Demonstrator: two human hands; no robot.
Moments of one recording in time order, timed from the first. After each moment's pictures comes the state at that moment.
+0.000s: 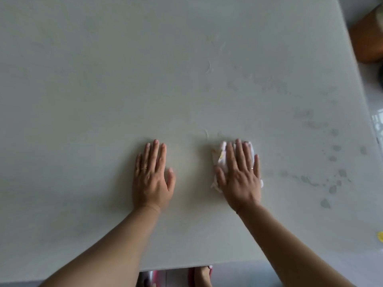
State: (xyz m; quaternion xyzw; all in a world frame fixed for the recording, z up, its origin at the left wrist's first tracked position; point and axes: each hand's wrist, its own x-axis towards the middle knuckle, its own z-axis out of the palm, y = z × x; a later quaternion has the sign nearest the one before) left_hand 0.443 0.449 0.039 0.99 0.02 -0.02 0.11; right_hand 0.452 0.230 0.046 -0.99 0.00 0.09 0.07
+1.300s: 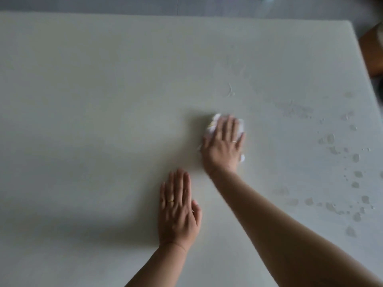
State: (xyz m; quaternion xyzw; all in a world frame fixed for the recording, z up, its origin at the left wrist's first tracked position) left_hand 0.442 0.450 0.042 0.99 0.01 -0.08 0.12; right_hand 0.591 0.346 0.039 -0.98 0.12 0.06 0.12
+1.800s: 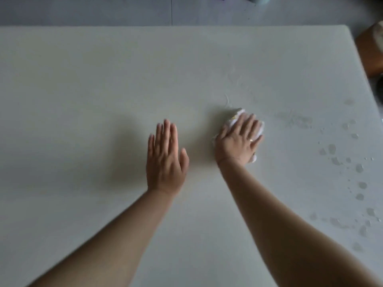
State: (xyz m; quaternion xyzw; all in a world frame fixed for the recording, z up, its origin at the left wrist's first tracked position) left_hand 0.592 0.476 0.053 0.99 -0.03 0.02 0.16; right_hand 0.648 0.320 0.037 -0.96 0.24 0.06 0.12
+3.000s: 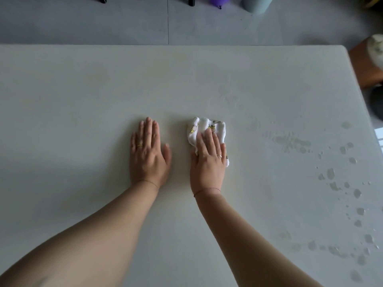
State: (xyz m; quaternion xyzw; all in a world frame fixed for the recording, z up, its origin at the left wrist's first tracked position) left_hand 0.672 0.502 0.036 0.99 0.03 -0.01 0.13; right_hand 0.655 0.370 0.052 -0.96 0.09 -0.03 0.26
